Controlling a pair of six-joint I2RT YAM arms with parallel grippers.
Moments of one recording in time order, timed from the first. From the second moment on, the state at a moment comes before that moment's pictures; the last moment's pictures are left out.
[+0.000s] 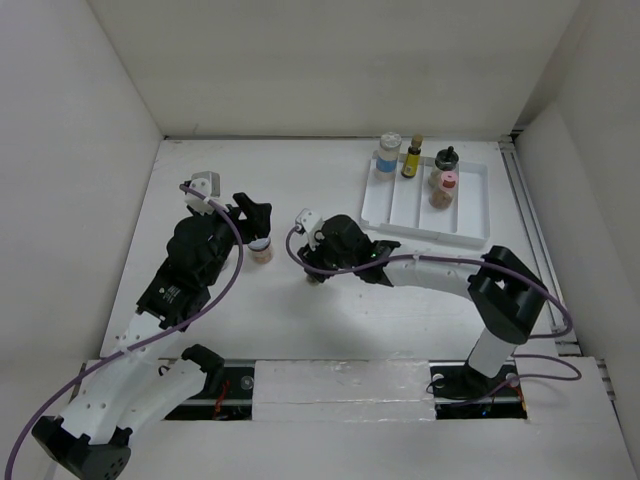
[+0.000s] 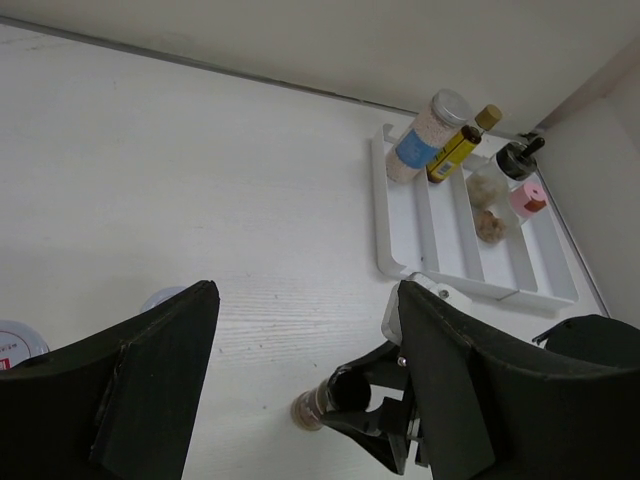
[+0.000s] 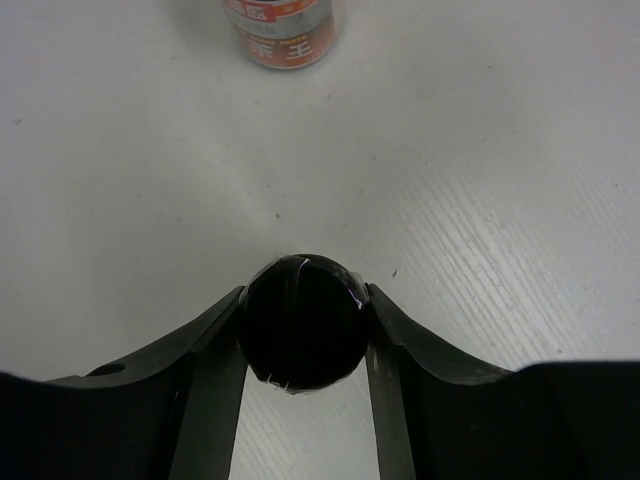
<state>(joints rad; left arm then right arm) -0.51 0.74 0.84 -0.24 -0.25 -0.46 0.92 1.71 1.07 0.01 -0.08 -0.03</state>
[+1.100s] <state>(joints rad) -0.51 0.74 0.84 -0.24 -0.23 -0.46 -0.16 1.76 1.34 0.01 0.08 0.09</state>
